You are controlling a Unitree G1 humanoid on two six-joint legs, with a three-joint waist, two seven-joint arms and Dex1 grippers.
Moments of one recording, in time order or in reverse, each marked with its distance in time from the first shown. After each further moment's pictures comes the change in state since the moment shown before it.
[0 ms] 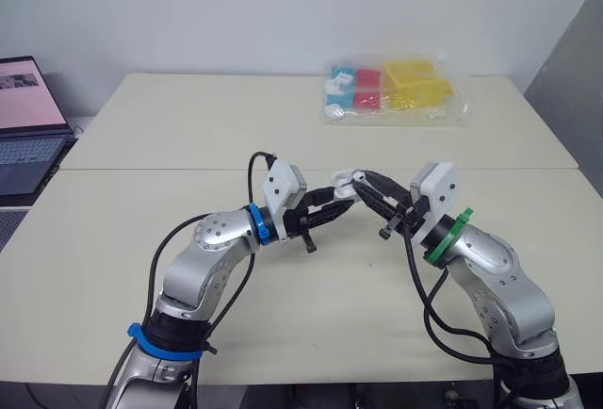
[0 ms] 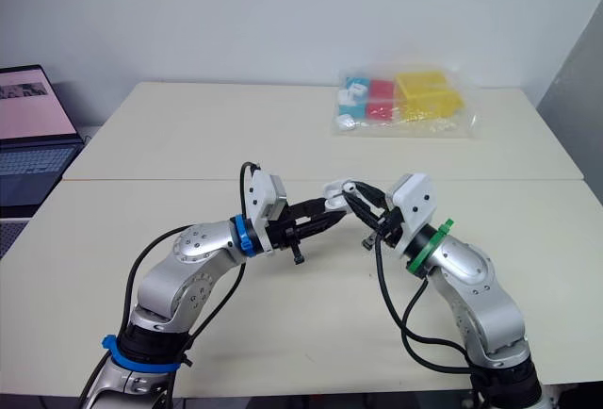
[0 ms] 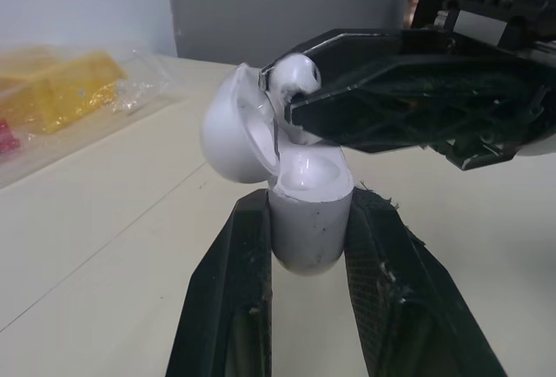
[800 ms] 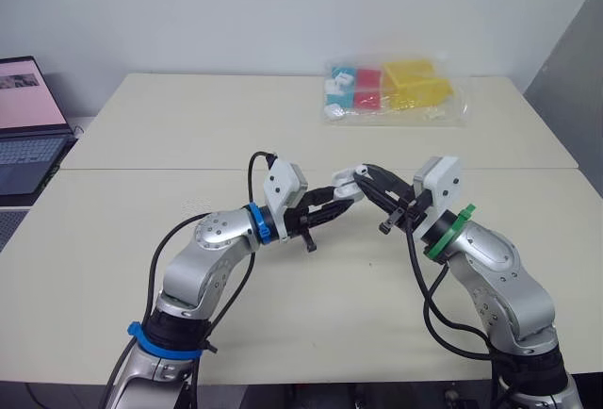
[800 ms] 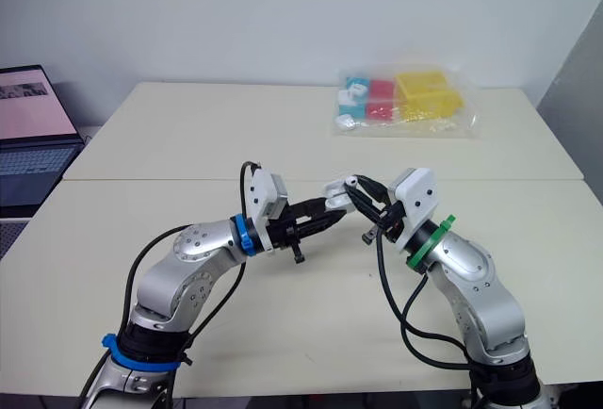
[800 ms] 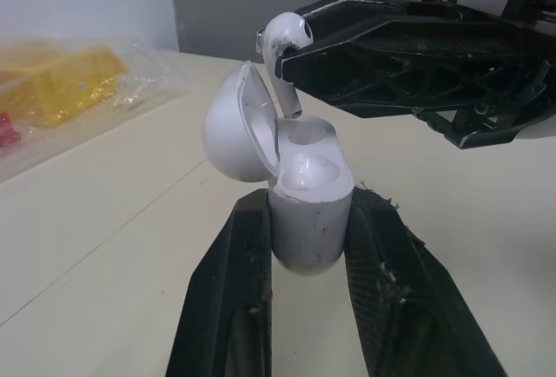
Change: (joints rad) left arm -0.006 0.002 -0.001 -0.003 -0.002 0.017 0.007; right arm -0.016 0.007 -0.015 -0.001 0.008 -0.007 -0.020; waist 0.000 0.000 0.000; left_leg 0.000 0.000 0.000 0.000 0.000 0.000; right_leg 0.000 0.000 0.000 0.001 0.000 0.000
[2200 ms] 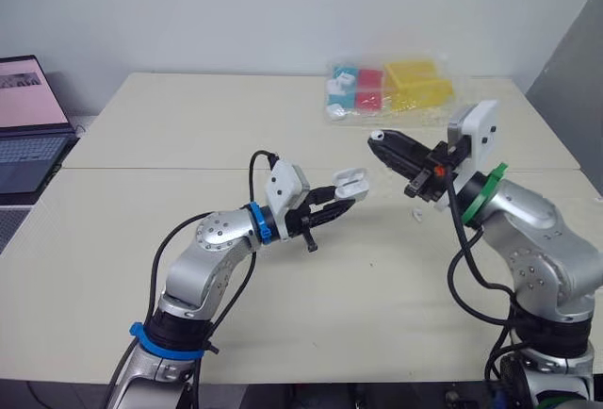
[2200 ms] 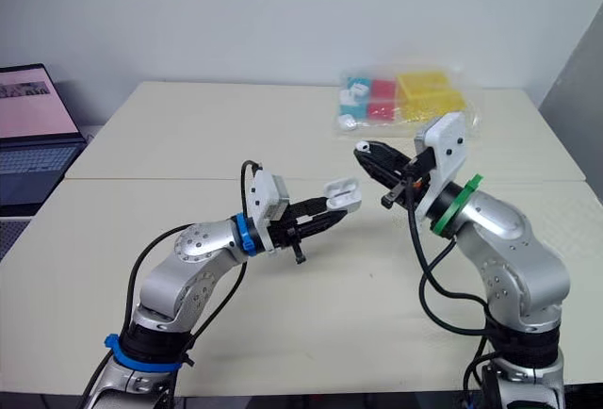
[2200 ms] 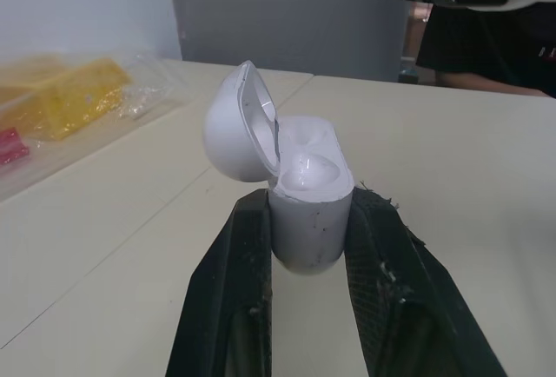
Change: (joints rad) left arm -0.003 -0.011 -0.002 0.004 0.029 -0.031 -0.005; right arm -0.194 -0.019 -0.194 -0.073 0.189 0.345 0.032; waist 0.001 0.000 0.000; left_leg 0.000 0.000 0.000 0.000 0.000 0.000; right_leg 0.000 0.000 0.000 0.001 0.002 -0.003
